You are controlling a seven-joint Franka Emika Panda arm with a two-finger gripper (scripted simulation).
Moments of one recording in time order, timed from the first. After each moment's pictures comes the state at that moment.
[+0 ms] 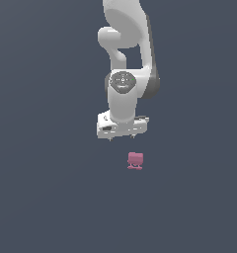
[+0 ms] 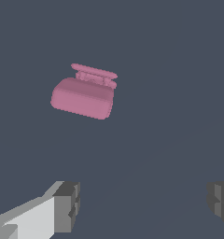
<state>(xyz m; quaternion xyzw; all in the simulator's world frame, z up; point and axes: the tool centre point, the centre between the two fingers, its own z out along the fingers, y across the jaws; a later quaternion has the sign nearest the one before) -0.012 0.015 0.134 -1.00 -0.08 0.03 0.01</state>
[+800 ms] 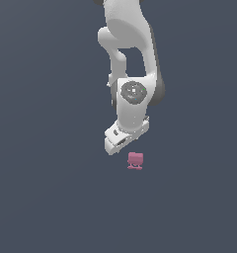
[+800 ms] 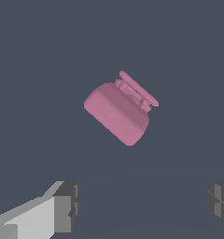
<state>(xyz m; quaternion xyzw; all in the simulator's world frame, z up) 0.014 0.037 0.118 -0.95 -0.31 0.02 0.00</state>
